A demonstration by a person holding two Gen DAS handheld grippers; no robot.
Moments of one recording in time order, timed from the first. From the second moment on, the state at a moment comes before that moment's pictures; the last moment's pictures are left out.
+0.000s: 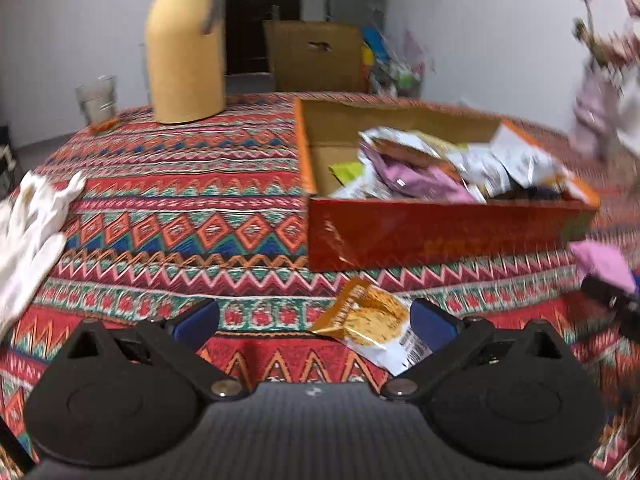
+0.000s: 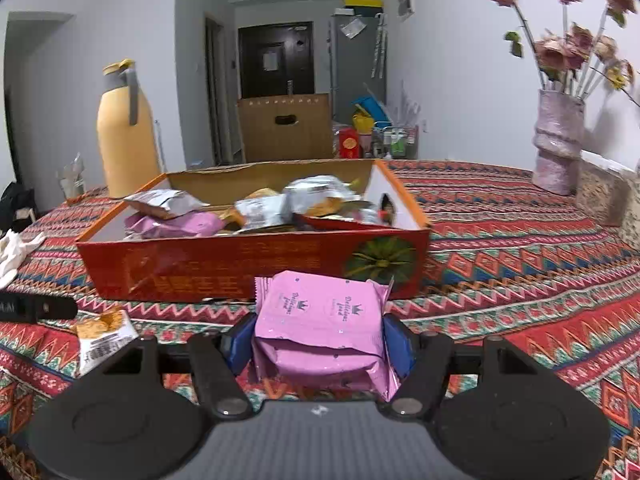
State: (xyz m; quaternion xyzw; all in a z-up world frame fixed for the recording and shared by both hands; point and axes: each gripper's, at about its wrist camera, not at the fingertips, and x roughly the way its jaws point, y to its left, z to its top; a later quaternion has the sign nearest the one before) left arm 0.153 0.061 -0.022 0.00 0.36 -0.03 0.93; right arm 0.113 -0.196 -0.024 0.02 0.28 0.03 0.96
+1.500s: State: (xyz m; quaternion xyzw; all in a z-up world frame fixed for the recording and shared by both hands) left arm 0.134 0.015 -0.042 0.04 0.36 -0.10 0.93; right arm 0.089 -0.232 -0.043 0.06 0.26 0.04 0.96
